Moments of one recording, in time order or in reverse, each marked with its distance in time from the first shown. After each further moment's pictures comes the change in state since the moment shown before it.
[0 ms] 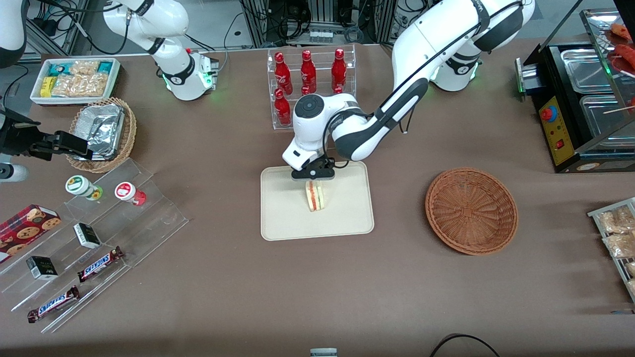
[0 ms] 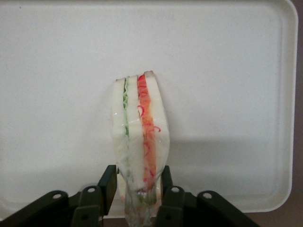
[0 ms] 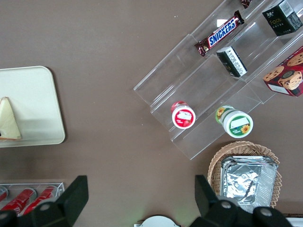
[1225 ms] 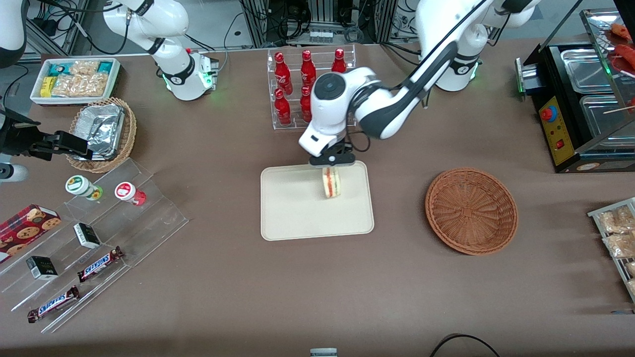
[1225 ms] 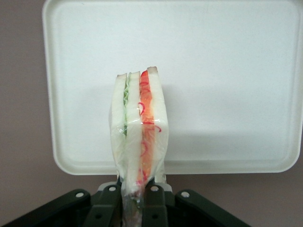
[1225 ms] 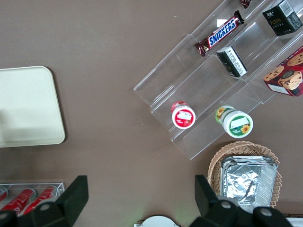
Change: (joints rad) arm 0.049 -0.184 -0.009 -0.152 -0.172 -0.051 0.100
